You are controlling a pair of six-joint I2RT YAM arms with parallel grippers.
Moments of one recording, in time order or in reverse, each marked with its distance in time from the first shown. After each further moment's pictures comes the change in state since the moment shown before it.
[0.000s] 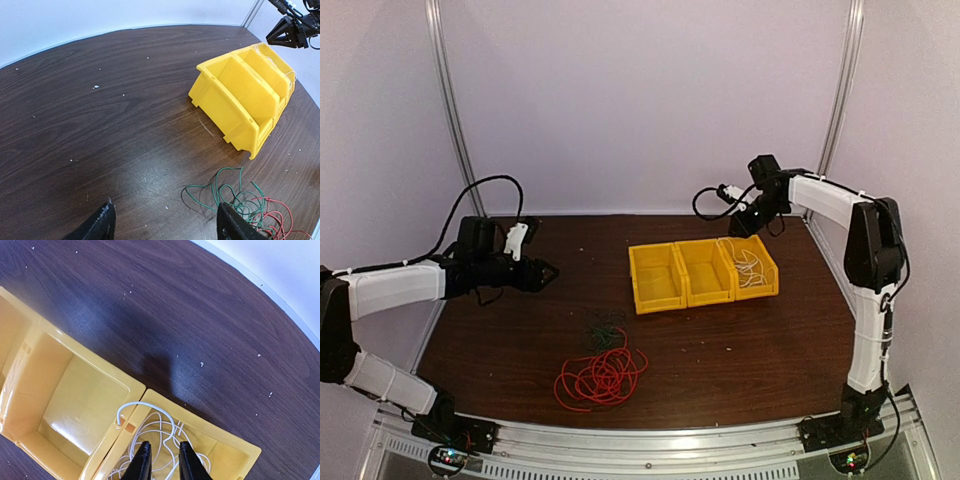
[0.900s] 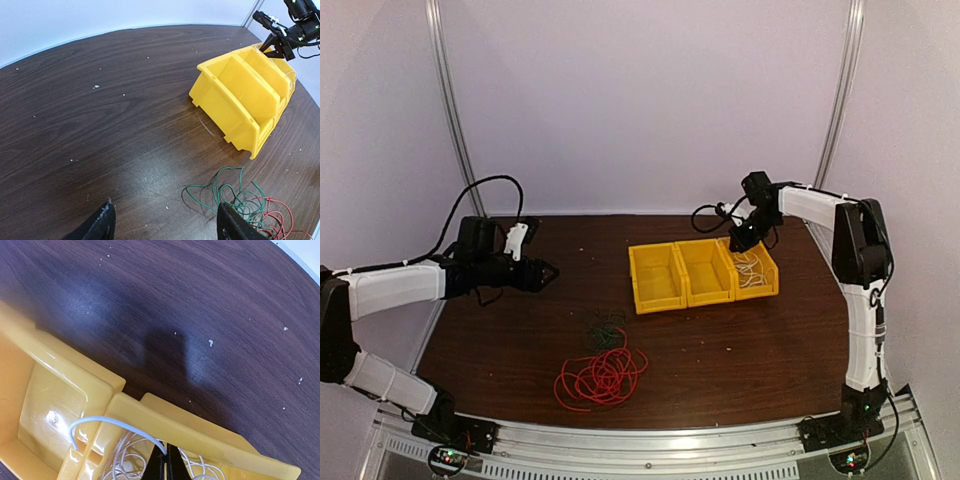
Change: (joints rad) left arm 0.000 0.001 0.000 0.000 -0.002 0.001; right arm -0.008 0.124 0.007 -0.004 0.027 0.051
